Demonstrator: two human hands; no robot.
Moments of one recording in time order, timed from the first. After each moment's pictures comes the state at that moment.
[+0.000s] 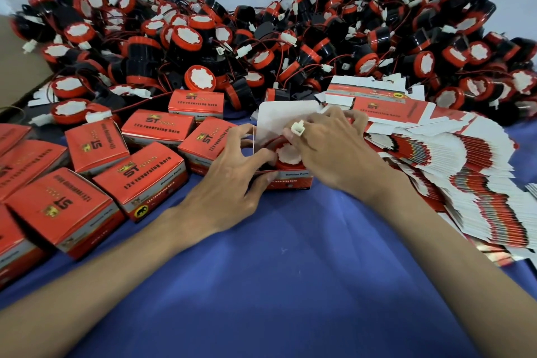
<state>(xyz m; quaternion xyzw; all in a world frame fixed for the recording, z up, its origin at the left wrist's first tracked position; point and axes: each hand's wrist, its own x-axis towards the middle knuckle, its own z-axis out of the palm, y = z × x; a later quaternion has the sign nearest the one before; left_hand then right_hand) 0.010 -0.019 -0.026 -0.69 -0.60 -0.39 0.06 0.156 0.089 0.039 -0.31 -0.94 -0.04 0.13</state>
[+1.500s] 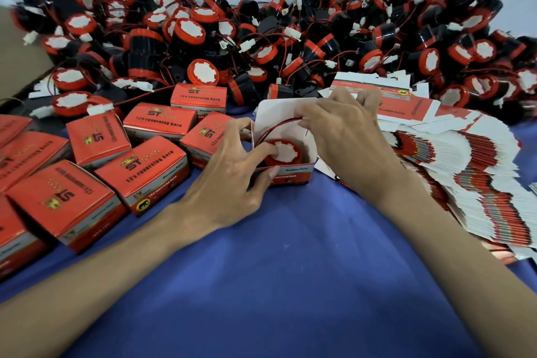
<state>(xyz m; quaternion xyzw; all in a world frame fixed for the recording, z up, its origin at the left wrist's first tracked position) 0.012 -0.021 -0.025 -0.68 -0.62 -0.38 0.09 0.166 0.085 0.045 -0.24 -0.92 -0.18 0.25</state>
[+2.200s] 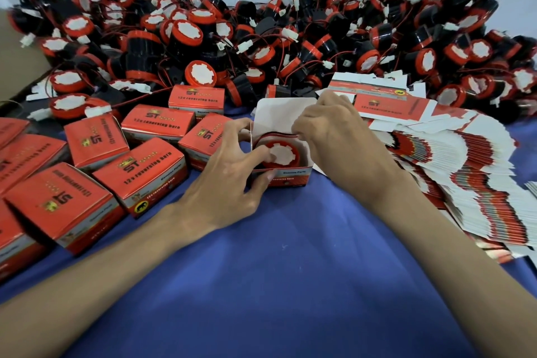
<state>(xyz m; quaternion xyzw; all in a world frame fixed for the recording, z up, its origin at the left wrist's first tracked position) 0.009 -0.019 -0.028 -0.69 -0.60 -0.39 0.09 0.162 0.086 0.048 -0.20 -0.95 -0.16 0.19</state>
